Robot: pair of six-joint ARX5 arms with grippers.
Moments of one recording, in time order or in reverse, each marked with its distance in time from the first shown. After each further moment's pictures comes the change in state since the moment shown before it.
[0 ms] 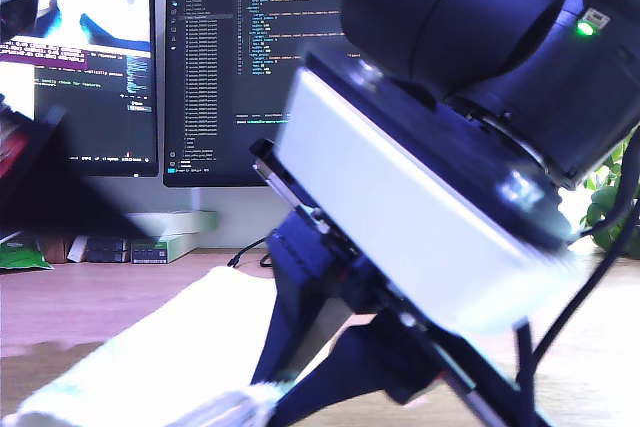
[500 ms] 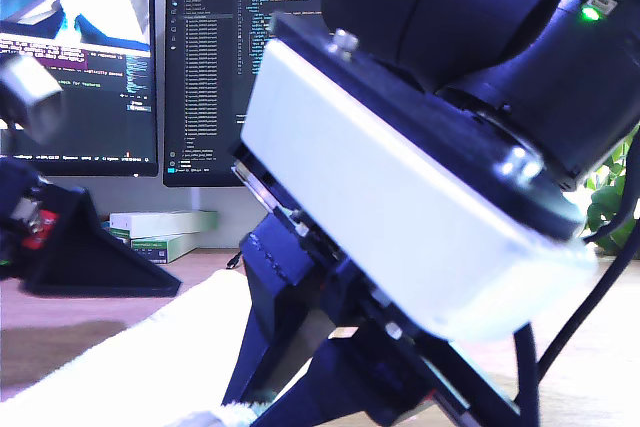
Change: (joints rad) left arm 0.249 0.489 0.092 0.249 0.428 0.039; right arm 0.022 0.000 0.000 -0.002 -0.010 0.035
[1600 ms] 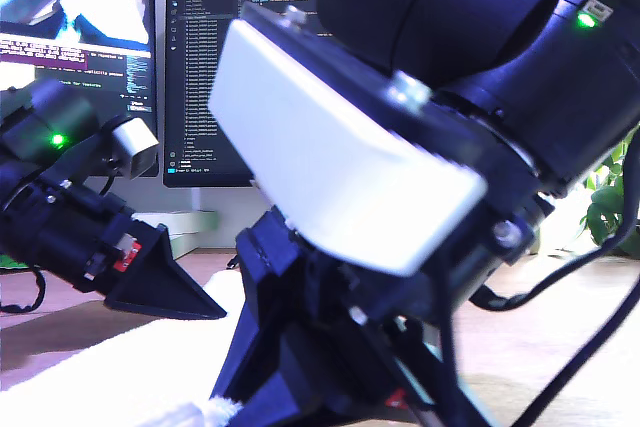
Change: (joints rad) left arm -0.037 0.222 0.311 -0.350 -0.104 0.201; right arm 0.006 0.011 -0.006 0.054 -0.004 0.285
